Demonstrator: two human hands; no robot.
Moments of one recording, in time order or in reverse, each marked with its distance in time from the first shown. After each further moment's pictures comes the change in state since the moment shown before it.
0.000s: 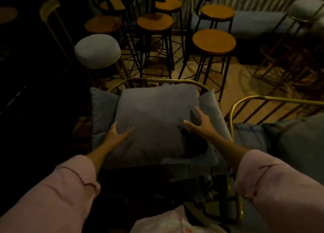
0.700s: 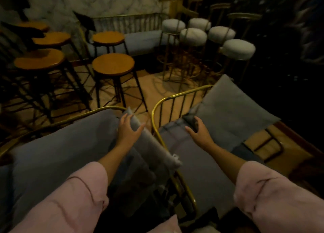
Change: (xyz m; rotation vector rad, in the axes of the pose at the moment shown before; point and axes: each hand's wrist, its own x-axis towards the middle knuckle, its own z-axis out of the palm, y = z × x) left_hand -0.057 0.198 0.259 0.235 -0.299 0.843; right_hand -0.130 0.111 -0.181 0.113 0.651 0.214
